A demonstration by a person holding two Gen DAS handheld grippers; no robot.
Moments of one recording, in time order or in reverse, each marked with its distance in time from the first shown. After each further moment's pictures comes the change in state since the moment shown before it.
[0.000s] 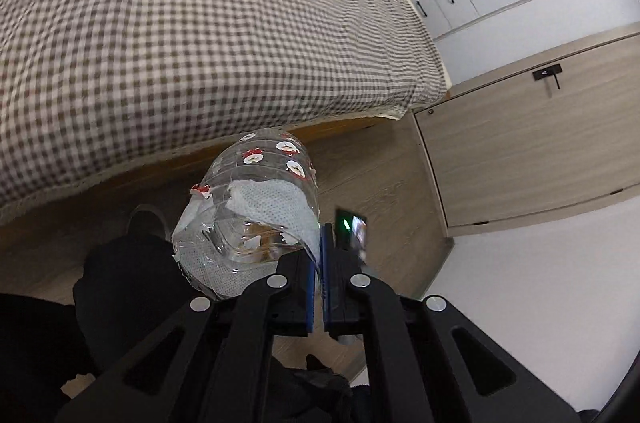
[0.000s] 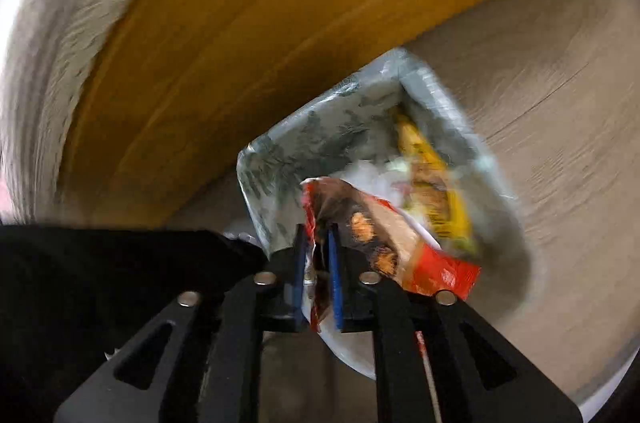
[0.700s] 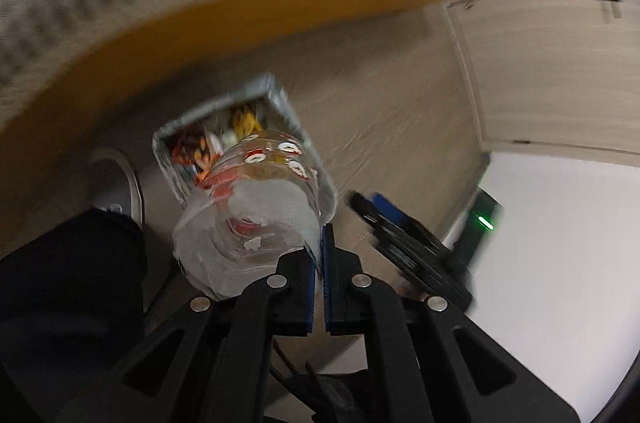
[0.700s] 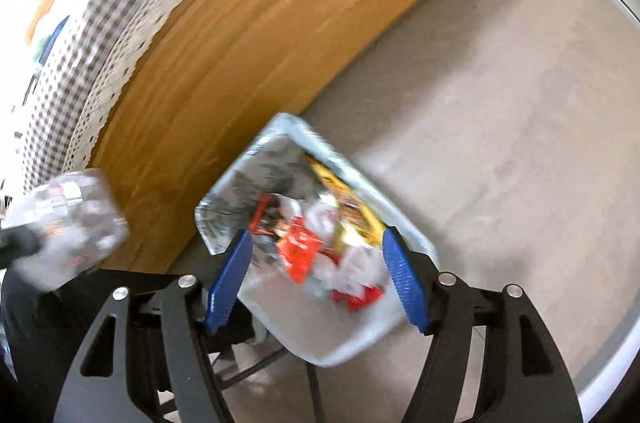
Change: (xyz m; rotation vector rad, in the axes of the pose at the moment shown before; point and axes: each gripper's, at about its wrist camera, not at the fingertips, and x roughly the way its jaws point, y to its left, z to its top) left arm 0.233 -0.023 -0.004 0.034 0.448 0.119; right arm -0.119 -0.089 -0.059 0.181 -0.268 -0.107
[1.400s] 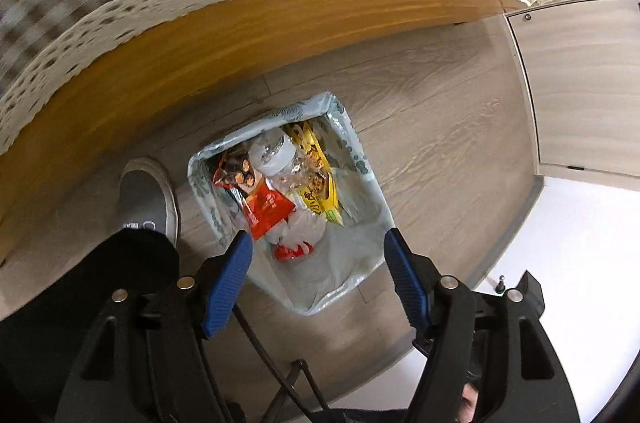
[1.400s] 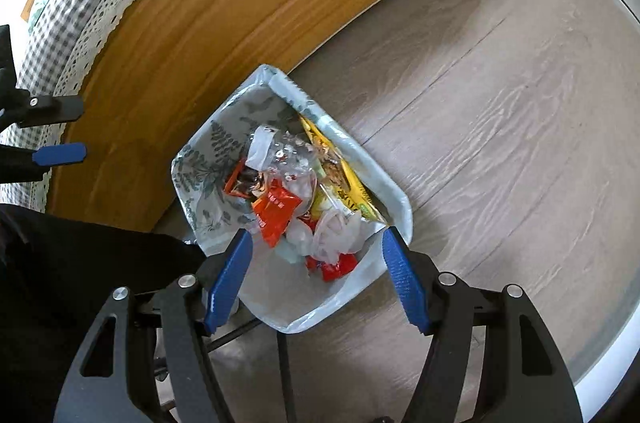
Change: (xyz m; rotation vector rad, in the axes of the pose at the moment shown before) left arm 0.034 0.020 0.041 -0.068 -0.049 0.168; right arm 0.014 -0.002 -0.030 -0.080 0.073 -0.030
